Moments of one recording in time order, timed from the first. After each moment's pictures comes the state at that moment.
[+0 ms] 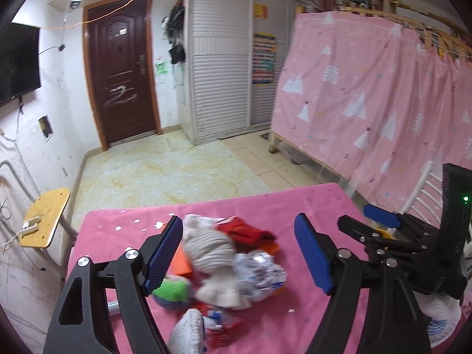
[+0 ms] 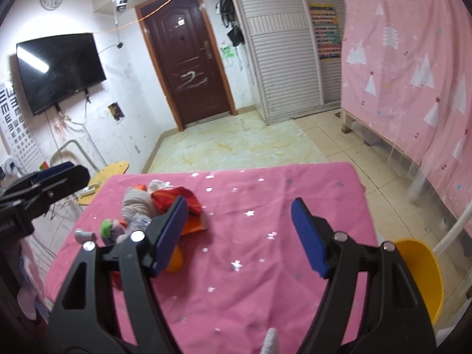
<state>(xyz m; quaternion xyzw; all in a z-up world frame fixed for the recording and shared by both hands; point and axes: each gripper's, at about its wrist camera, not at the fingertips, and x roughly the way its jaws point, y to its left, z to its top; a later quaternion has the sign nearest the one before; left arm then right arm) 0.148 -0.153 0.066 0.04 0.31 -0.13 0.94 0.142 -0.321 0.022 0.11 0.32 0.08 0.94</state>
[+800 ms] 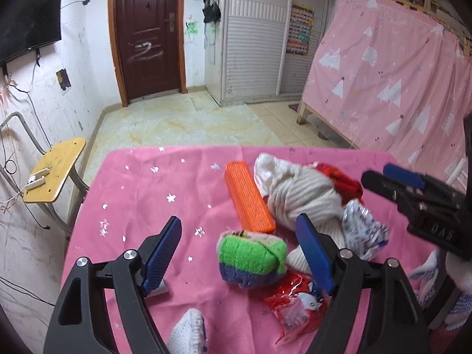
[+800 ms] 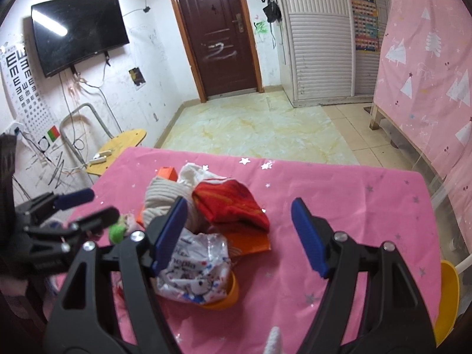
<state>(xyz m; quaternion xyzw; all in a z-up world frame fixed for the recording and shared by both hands) 0.185 -0.071 -0.020 0.01 0.40 -0.08 0.91 0.201 -0.241 0.002 0.06 0.37 0.14 0.92</state>
